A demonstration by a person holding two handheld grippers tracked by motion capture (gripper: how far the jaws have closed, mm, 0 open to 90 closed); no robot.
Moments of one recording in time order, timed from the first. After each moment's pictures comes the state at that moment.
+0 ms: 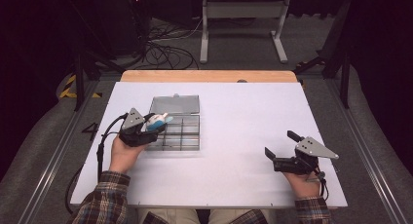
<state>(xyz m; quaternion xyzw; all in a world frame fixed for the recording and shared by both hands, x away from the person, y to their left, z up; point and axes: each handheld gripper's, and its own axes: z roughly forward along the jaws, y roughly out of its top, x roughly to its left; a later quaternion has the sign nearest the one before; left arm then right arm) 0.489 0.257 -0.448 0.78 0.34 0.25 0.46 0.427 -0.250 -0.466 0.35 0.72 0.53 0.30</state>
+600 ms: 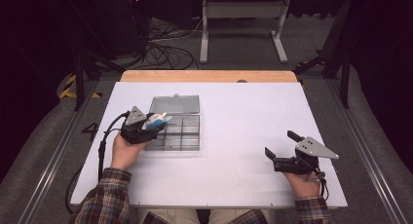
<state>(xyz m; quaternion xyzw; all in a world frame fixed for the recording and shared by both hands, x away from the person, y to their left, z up) 0.503 0.258 -0.458 0.79 0.36 0.25 0.43 0.426 -0.251 -0.466 0.35 0.72 0.53 0.30</state>
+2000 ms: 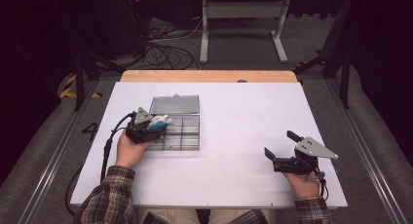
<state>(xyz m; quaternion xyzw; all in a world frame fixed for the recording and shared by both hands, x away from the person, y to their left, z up) 0.517 0.252 -0.476 0.80 0.38 0.26 0.38 0.426 -0.250 -0.467 0.34 0.72 0.53 0.29</state>
